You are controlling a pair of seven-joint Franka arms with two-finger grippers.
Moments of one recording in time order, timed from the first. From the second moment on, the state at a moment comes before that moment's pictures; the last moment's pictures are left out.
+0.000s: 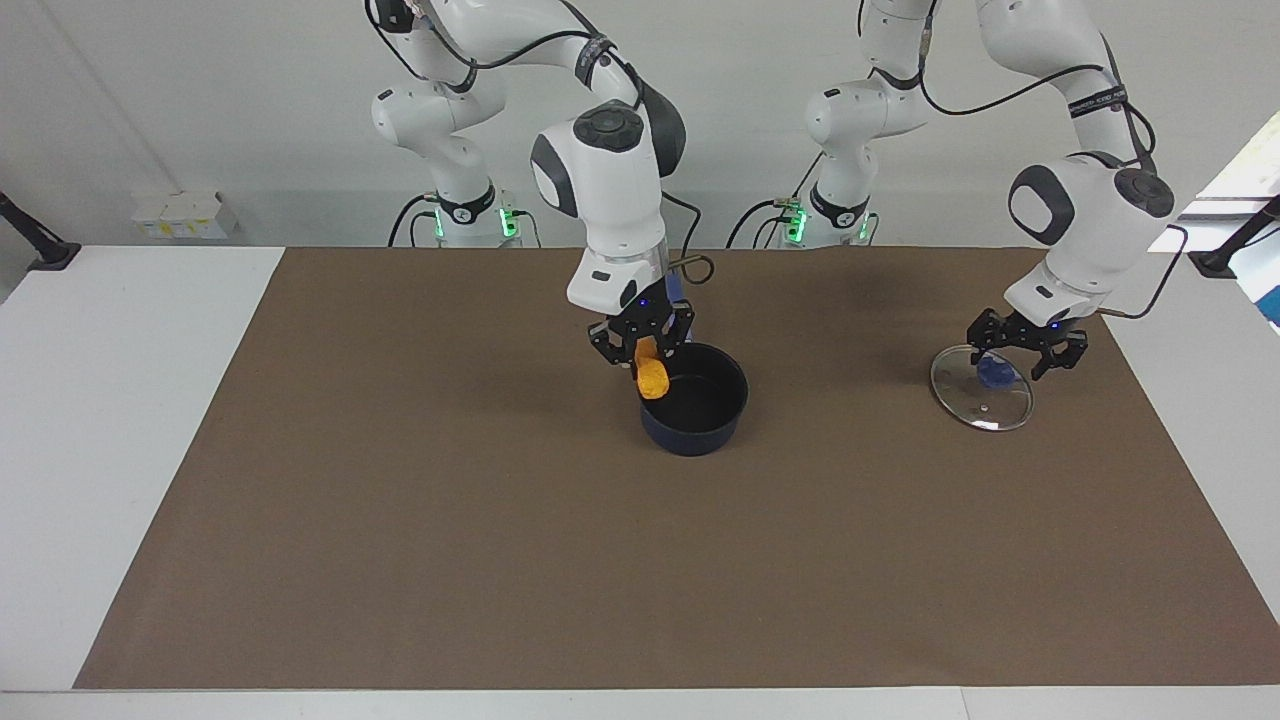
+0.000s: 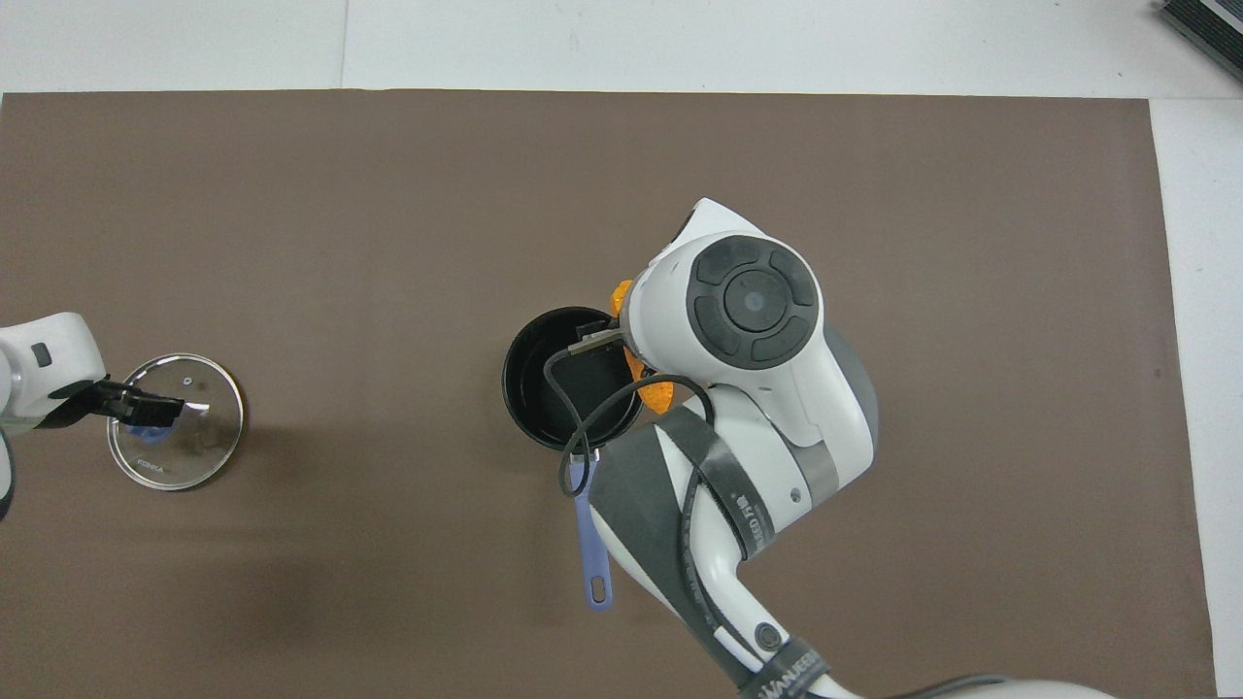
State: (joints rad) left arm 0.17 -0.02 -0.02 -2.21 -0.04 2.24 0.53; right arm 0.59 0.28 -0.02 -1.64 0.04 2.12 0.32
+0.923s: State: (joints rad) left arm -0.01 -0.04 -0.02 -1.67 -0.04 1.61 0.09; right arm 0.64 0.43 0.00 -1.64 0.04 2.24 0.49
